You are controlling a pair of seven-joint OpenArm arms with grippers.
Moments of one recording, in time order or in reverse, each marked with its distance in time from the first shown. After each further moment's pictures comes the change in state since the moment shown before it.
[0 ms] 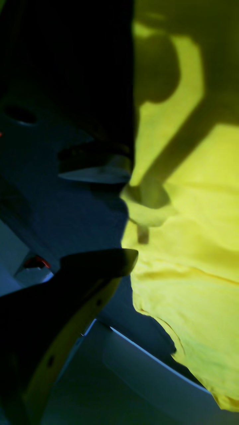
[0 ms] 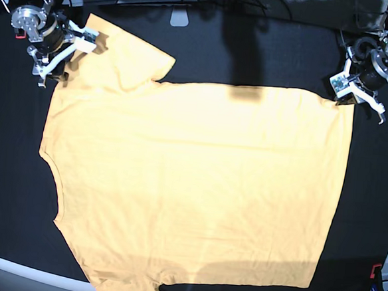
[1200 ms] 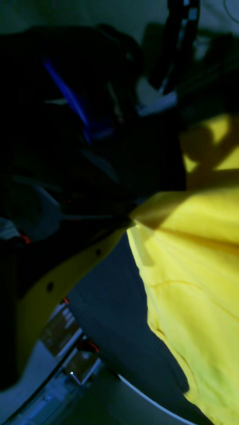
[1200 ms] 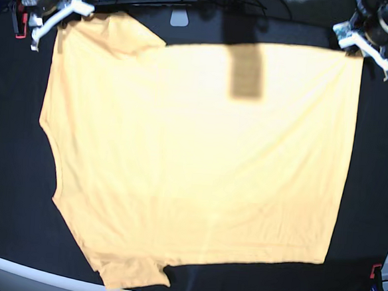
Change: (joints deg) left arm 20.9 -8.5 -0.1 14.8 -0.1 3.1 12.5; right arm -28.3 8.7 10.9 19.6 13.2 -5.2 -16.2
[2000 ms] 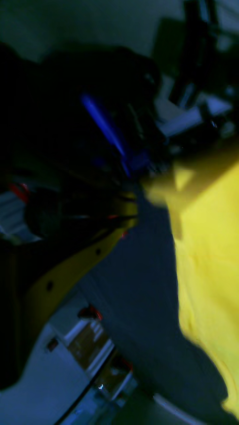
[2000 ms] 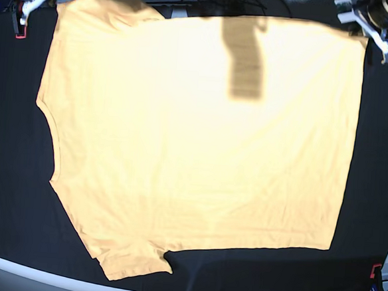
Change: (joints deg) left arm 5.0 -2.9 0.0 4.6 4.4 0.8 2.6; right arm -9.0 -5.7 6.8 2.8 -2.7 -4.3 -2.4
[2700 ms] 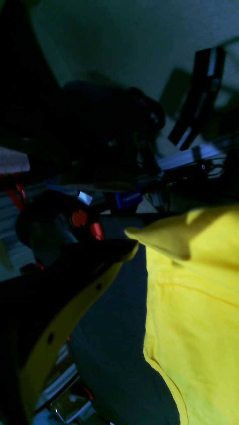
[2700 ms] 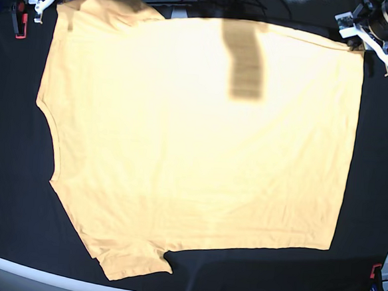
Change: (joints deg) left arm -1.9 0.0 0.0 0.0 -1.5 0.5 0.4; right arm 0.2 -0.1 -0.2 5.4 4.4 16.5 -2.5
